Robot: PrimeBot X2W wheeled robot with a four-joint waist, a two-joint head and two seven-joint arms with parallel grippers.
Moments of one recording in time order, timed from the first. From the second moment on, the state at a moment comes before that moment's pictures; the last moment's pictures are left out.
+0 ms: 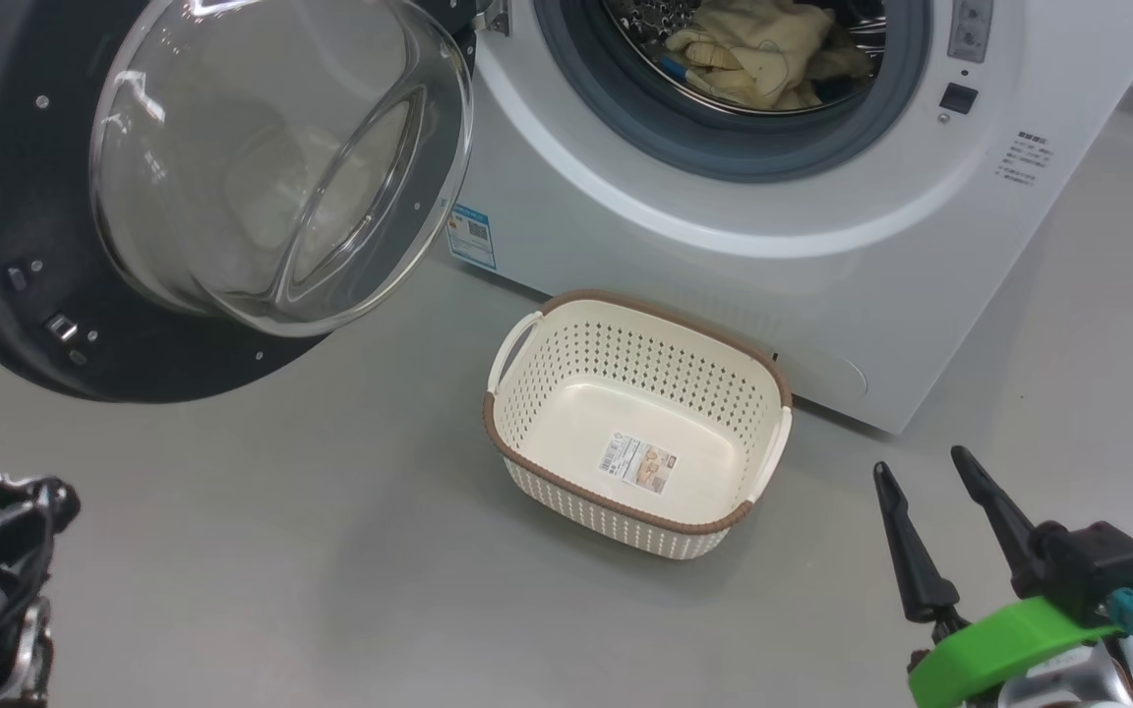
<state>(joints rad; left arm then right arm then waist) -0.23 0.31 0.06 -0.05 -1.61 -0.12 -0.21 0.16 -0.04 0.03 -0.14 0.10 0.13 -0.04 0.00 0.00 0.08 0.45</state>
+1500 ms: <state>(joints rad) -0.63 0.35 0.39 0.54 -1.62 -0.12 -0.14 0.10 -0.14 0.07 -0.26 0.09 0.13 0.09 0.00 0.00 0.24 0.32</state>
